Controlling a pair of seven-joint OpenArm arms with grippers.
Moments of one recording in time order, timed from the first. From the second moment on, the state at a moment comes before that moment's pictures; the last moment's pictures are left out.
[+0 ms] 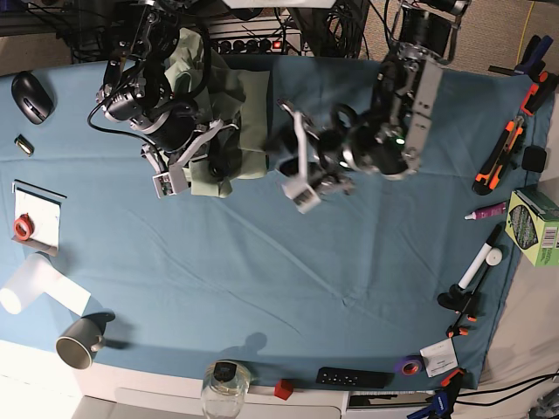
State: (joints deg) left arm -1.5 -3.6 14.1 98.7 -33.3 -33.1 63.4; right arm -13.0 -0.7 16.1 112.9 27.3 30.9 -60.2
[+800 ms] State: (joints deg) left arm -1.5 -7.8 6.8 98.7 -37.6 -33.2 63.4; right arm -13.0 -0.8 16.1 112.9 25.7 33.5 -55.9
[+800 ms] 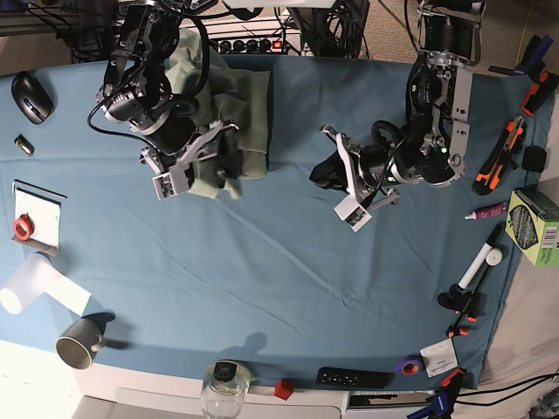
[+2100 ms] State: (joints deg) left arm 1.9 -18.4 6.7 98.7 -34.1 -30.6 64.5; right arm -11.1 7.8 35.6 112.9 41.7 39.6 -64.6
